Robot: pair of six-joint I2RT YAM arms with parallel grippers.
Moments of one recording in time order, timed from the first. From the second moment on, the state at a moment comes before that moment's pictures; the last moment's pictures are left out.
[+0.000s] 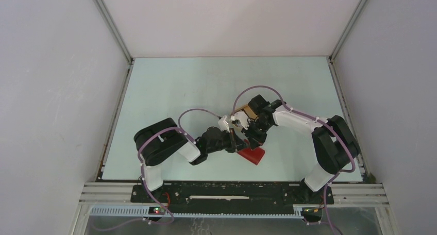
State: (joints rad) left arm -0.92 1.87 0.51 1.04 0.21 -0.96; right arm 0.60 1.64 1.04 -0.79 -0.49 -0.49
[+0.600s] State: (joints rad) left arm -0.92 1.87 0.48 1.08 0.19 -0.97; right arm 0.65 1.66 1.06 -0.79 -0.46 -0.47
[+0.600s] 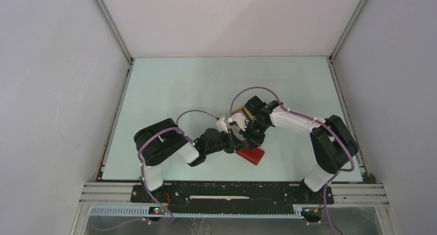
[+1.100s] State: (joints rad) left arm -0.92 1.85 0.42 1.12 0.14 -1.00; right arm 0.65 1.67 1.06 -0.79 -0.46 -0.45
